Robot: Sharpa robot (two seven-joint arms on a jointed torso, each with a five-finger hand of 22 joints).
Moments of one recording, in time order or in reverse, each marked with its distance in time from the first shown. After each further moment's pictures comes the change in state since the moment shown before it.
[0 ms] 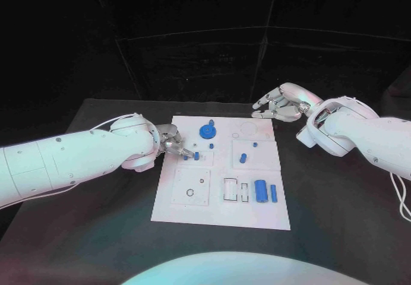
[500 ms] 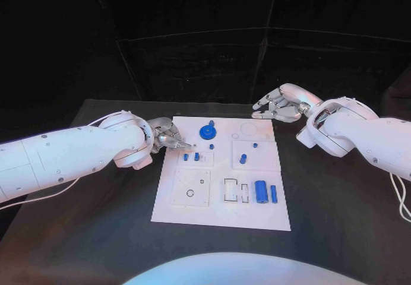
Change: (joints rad) left arm 0.018 -0.049 0.002 0.021 0.105 -0.106 0.072; left_hand 0.092 0.017 -0.029 0.023 0.000 -0.177 0.085 -0.155 -0.135 -0.232 0.074 -0.257 -0.331 0.001 0.051 -0.024 0.000 0.017 -0.024 0.048 -0.122 -0.140; right arm 0.000 0.003 0.000 -0.006 0.000 0.000 0.000; right_hand 0.000 0.000 -0.003 0.003 0.000 0.000 0.000 0.003 0.000 0.000 0.000 0.000 -0.003 0.000 0.000 0.000 -0.001 0.000 0.000 0.000 0.000 -0.001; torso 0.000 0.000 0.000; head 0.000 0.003
